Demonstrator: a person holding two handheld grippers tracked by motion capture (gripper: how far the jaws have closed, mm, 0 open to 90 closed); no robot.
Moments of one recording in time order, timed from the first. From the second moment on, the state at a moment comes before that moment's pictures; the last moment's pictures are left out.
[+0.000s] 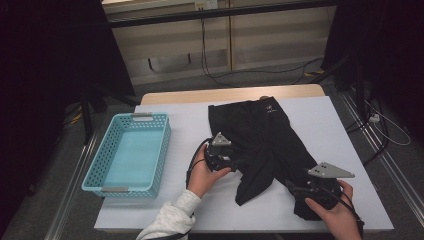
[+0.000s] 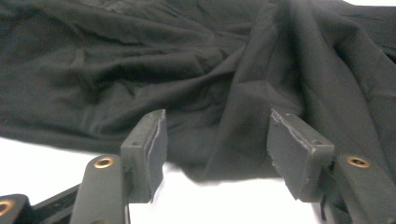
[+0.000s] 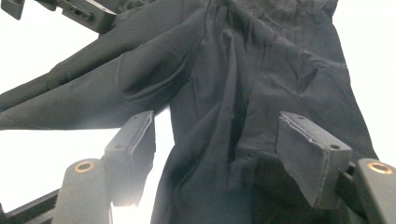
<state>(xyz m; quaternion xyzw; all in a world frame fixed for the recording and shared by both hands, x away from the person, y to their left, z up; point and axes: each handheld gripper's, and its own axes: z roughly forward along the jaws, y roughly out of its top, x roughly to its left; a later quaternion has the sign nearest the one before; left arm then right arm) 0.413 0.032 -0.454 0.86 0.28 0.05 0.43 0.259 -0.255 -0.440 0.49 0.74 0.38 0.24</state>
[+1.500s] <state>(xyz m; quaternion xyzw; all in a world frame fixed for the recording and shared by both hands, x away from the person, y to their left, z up) 0.381 0.096 -0.433 0.85 0.34 0.00 0.40 0.292 -0.231 -0.446 0.46 0.77 0.37 0.23</state>
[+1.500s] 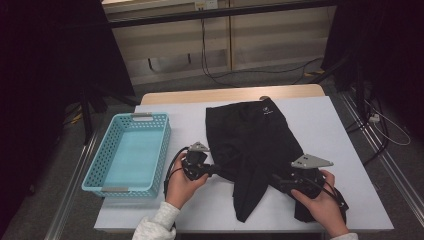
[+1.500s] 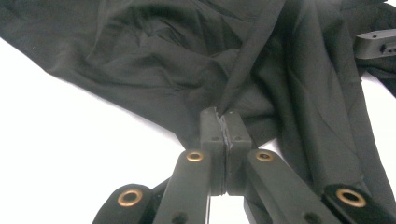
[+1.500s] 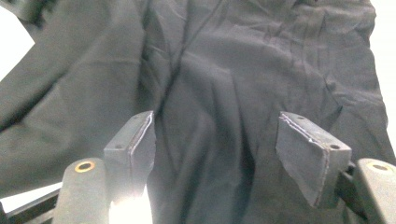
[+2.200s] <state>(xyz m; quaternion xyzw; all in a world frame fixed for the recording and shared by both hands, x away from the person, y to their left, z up) 0.398 0.057 -0.429 0.86 0.29 0.02 0.43 0.290 -0.233 -0.451 0.47 0.78 0.36 0.23</state>
